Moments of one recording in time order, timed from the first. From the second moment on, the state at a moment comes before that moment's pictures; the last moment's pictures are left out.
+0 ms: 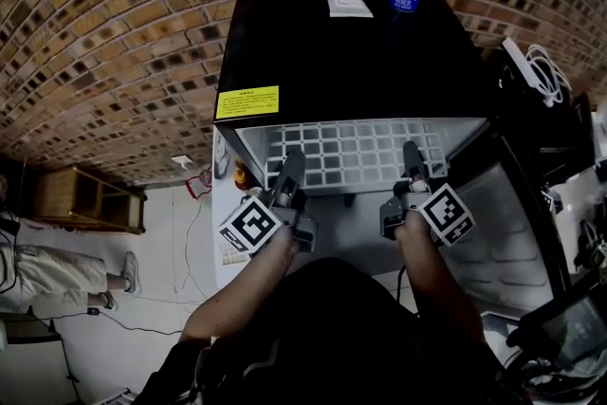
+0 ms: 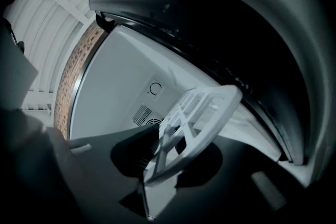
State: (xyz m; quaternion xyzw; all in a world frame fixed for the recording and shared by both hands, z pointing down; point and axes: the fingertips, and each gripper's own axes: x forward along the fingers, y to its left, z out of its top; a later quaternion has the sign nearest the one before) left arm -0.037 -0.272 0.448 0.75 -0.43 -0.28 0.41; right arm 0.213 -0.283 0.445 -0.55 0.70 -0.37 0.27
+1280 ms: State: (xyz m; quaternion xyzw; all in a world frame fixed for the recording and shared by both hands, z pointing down) left arm -0.042 -0.308 0.450 0.68 -0.54 -0.32 0.37; right arm 0.211 -0.320 0.448 -0.56 0.70 -0.37 0.26
